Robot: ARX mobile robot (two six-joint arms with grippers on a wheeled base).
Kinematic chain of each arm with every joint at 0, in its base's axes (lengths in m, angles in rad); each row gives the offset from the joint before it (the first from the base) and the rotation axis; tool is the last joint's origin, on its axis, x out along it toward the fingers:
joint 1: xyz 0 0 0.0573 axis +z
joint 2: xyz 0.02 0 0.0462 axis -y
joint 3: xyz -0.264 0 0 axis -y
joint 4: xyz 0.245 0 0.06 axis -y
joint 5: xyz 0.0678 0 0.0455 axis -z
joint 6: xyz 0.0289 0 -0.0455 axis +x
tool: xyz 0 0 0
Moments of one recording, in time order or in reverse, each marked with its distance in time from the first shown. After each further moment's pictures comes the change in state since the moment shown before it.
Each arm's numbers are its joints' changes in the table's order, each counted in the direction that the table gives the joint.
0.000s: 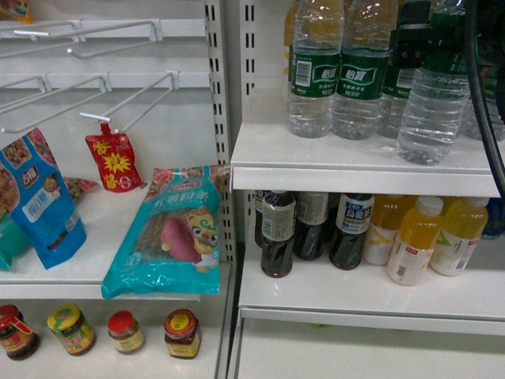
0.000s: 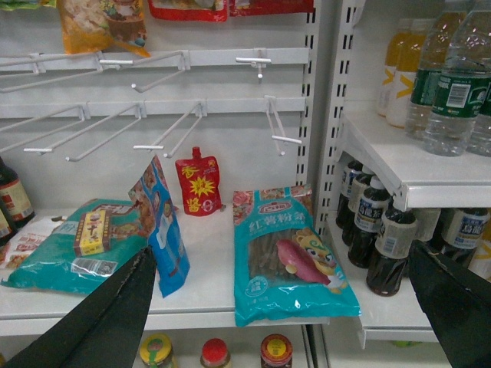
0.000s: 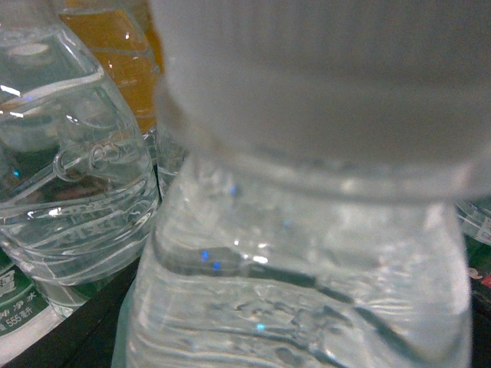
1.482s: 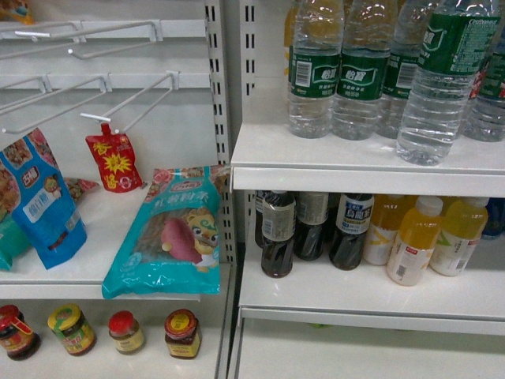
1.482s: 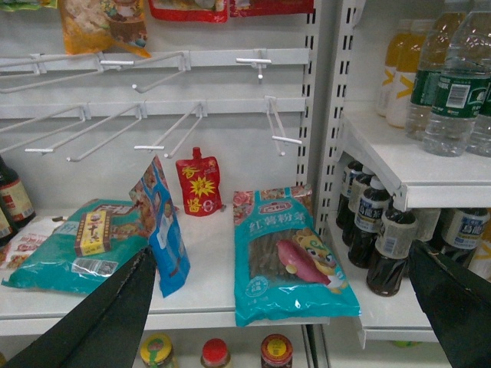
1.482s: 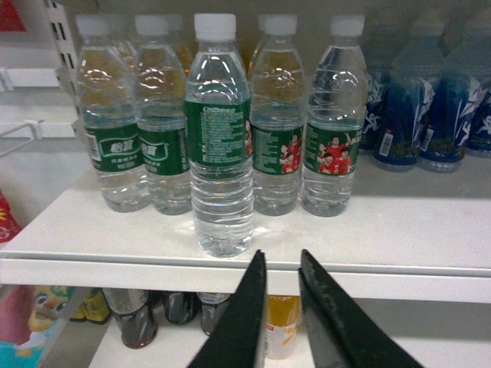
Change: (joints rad) left arm 0.000 0.000 0.000 0.000 0.000 0.000; right arm -0.111 0.909 -0.938 0.191 -0.214 -0.030
